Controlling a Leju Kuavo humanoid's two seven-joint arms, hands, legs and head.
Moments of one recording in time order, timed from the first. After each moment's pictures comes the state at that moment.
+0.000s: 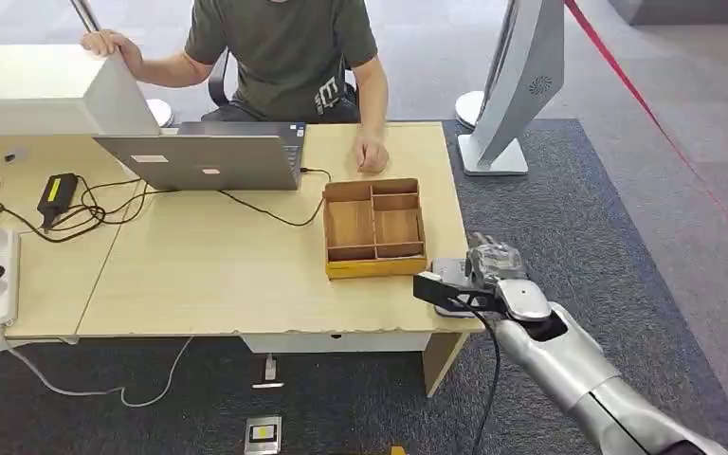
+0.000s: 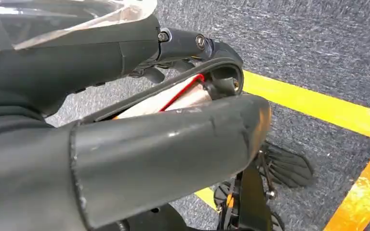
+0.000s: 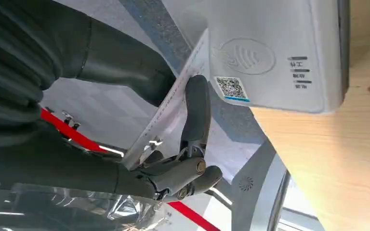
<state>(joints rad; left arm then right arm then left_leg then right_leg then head) -0.10 0.11 -0.92 -0.19 1.18 0.23 -0.02 -0.51 -0.36 0.64 -1.07 0.93 0.16 0.51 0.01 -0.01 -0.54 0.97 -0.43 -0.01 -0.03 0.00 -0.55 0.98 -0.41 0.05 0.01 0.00</state>
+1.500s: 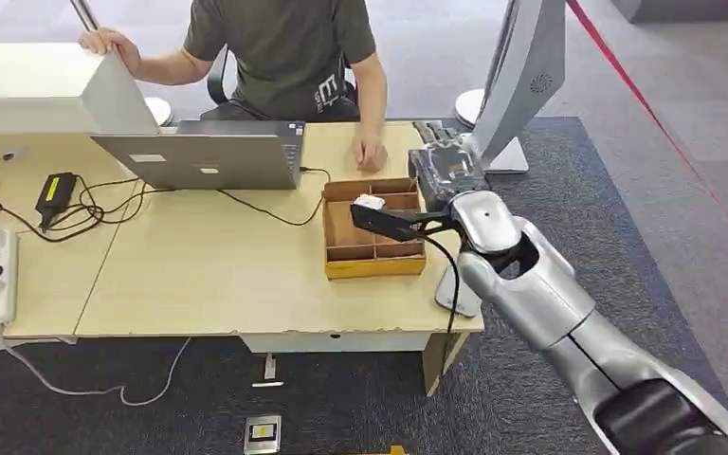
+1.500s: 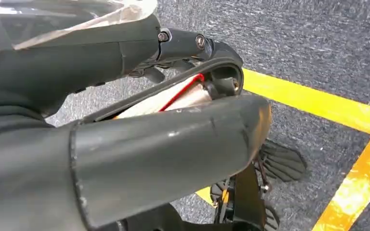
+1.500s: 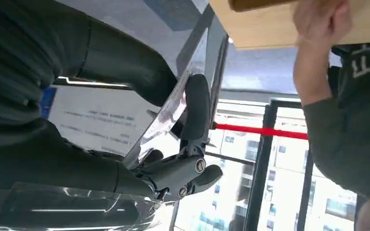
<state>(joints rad) -0.11 0.11 -0.92 -0.19 1.19 0.20 -0.04 -0.80 -0.22 0.70 -1.26 1.09 0.18 0.45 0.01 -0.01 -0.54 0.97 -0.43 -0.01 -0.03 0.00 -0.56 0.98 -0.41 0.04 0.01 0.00</state>
